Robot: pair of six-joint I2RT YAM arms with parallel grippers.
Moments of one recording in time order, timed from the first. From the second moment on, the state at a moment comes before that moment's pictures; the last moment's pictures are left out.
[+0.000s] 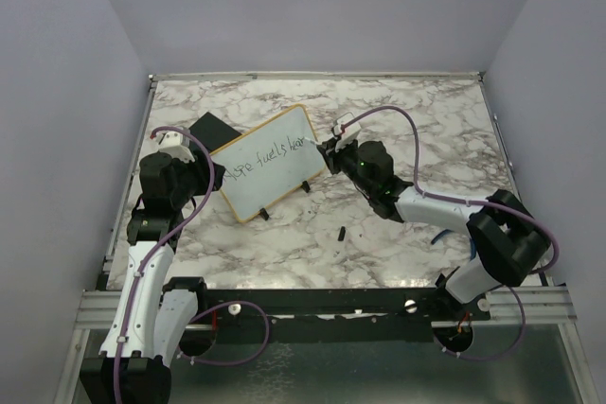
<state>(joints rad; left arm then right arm) 0.00 0.75 0.66 -0.31 0.26 -0.29 0.74 1.54 0.78 0.66 0.12 -0.04</state>
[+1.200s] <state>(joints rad) 0.00 0.75 0.66 -0.31 0.26 -0.29 0.74 1.57 0.81 0.66 0.14 -0.04</state>
